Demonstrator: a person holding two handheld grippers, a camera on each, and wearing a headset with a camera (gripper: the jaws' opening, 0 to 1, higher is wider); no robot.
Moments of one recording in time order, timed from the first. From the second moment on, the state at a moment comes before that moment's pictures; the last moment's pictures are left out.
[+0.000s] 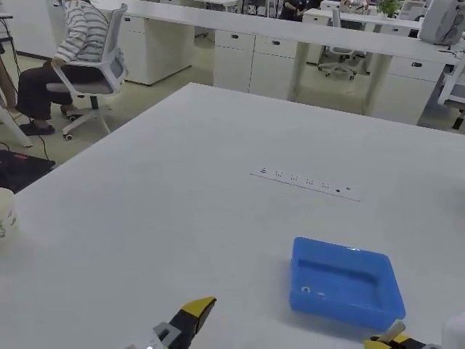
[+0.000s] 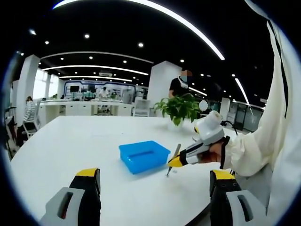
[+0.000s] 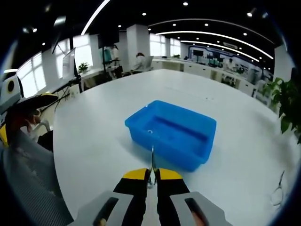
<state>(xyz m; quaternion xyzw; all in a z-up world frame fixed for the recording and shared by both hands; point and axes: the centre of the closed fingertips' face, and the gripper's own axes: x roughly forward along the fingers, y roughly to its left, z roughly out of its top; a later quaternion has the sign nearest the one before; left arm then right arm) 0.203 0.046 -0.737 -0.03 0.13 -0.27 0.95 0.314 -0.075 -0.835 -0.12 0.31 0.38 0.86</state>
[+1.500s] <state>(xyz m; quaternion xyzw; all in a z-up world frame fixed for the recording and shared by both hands) 0.202 0.046 -0.744 0.00 0.14 -0.26 0.95 0.333 -0.077 -0.766 -0.11 0.26 0.38 0.88</state>
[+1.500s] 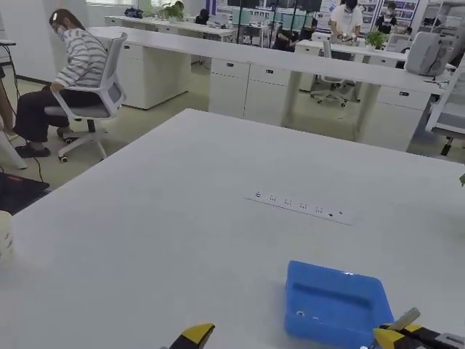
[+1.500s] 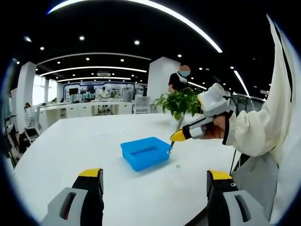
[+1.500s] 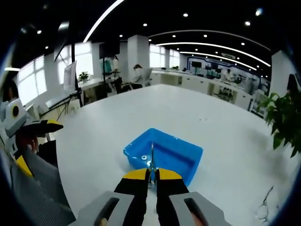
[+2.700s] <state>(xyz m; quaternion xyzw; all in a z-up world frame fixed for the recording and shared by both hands) 0.202 0.049 -0.752 0.02 0.16 -0.25 0.95 0.382 -0.055 -0.796 -0.14 0.28 0.37 0.87</state>
